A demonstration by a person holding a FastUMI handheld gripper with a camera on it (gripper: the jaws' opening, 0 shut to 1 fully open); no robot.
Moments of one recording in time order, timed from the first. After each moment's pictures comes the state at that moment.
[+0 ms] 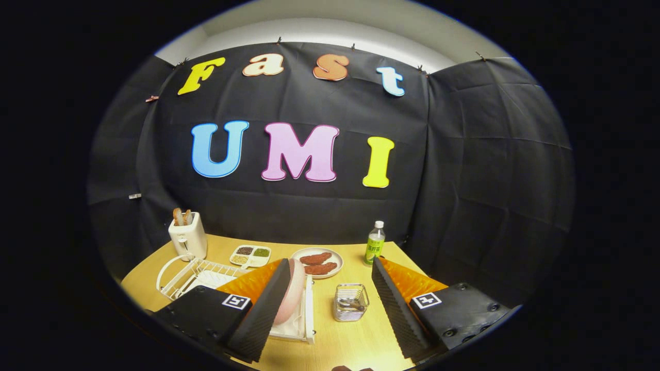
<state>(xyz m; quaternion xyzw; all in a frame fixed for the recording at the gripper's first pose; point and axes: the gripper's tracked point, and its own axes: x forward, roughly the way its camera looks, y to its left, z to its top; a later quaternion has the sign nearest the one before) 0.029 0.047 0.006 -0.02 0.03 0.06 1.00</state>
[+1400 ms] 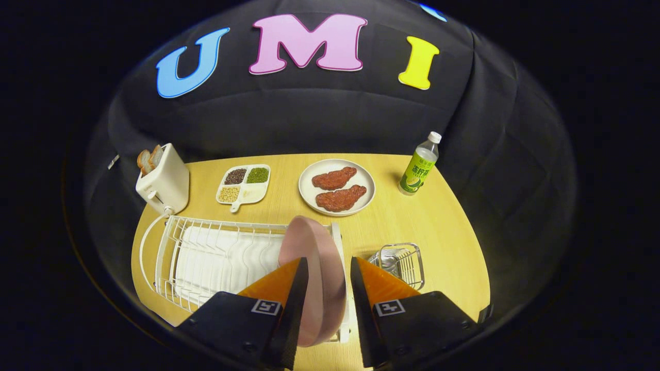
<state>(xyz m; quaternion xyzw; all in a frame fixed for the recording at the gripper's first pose) 0.150 0.108 -0.132 -0.04 0.36 0.05 0.93</state>
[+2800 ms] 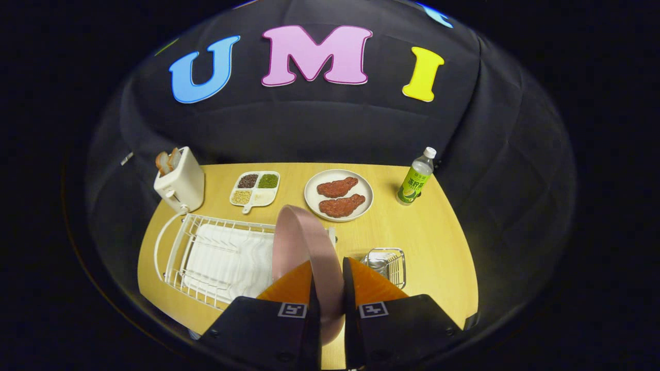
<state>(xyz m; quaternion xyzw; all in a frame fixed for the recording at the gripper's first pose) 0.115 0.089 -0.086 -0.04 0.33 0.09 0.94</state>
